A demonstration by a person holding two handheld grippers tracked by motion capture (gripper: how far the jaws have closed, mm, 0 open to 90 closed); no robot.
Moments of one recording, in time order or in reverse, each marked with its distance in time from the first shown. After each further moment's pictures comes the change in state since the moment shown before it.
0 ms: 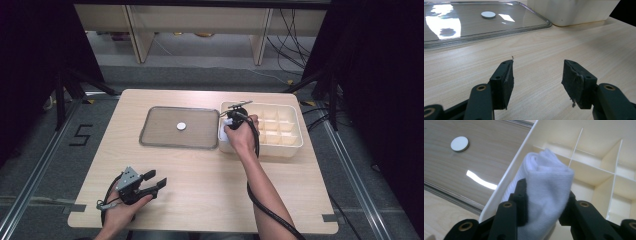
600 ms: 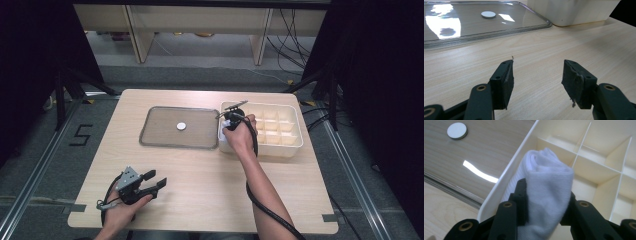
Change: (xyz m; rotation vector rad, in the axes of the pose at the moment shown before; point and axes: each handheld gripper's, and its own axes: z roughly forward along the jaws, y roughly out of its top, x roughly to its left) left arm 0.001 0.001 0.000 0.003 -0.001 0.015; right arm 0.004 0.001 0.006 0.054 -0.006 -0.068
